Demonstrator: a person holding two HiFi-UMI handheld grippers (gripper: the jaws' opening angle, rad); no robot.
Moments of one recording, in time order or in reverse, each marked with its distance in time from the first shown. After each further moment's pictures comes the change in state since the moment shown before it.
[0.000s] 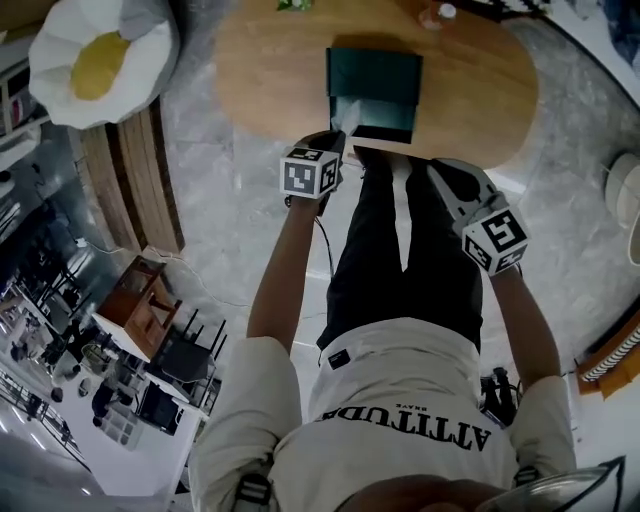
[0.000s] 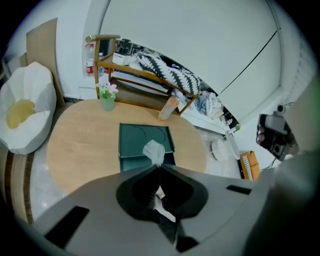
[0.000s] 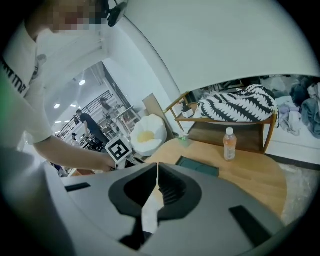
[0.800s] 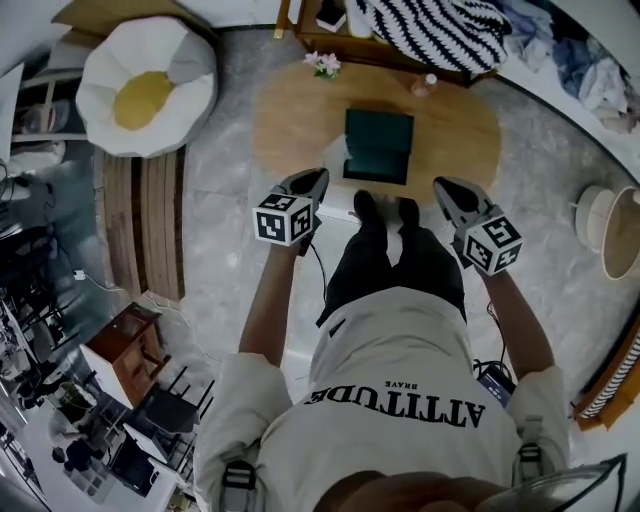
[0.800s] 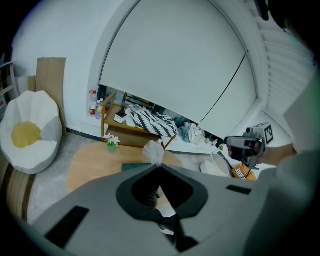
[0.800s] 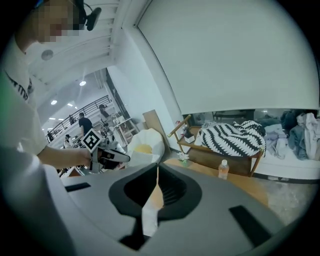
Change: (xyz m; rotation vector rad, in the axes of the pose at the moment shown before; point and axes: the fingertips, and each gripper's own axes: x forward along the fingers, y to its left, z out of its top) left arm -0.253 -0.042 0.057 0.071 -0.323 -0.086; right arm -0.080 0.103 0.103 -0.055 -0.122 -0.098
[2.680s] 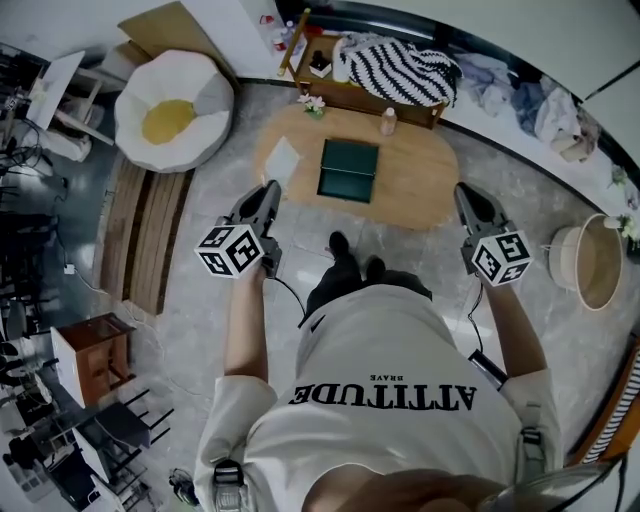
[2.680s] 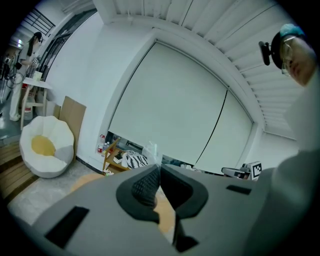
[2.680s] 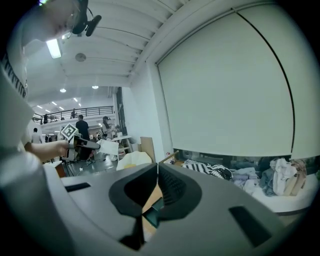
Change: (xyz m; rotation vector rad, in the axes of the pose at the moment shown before) left arm -0.218 -0.215 0.022 -0.032 -0.536 0.095; right arm -0.288 0.013 0.038 -0.223 -0.314 -0.124
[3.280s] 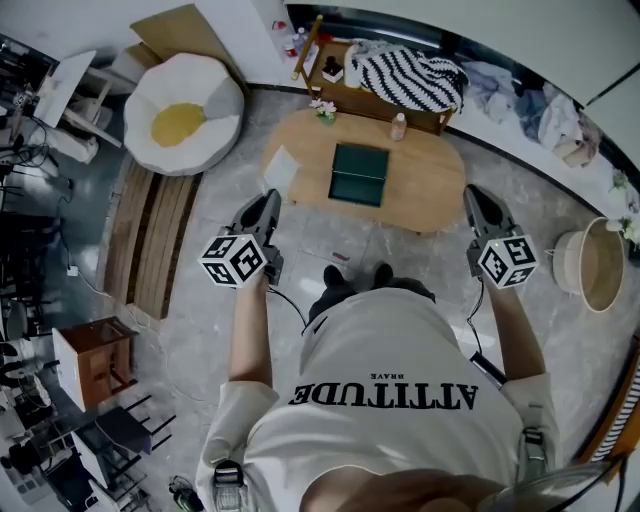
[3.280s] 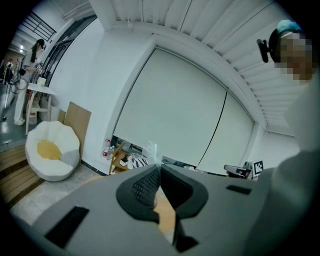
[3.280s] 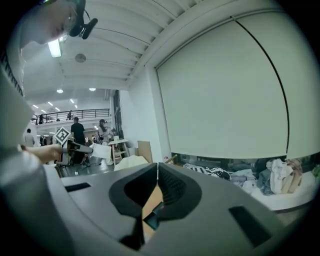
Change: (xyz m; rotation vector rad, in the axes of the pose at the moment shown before) left arm -0.057 0.026 0.004 0.015 -0.034 0.025; right arm -0.006 0.037 0.012 0.007 -0.048 -0.051
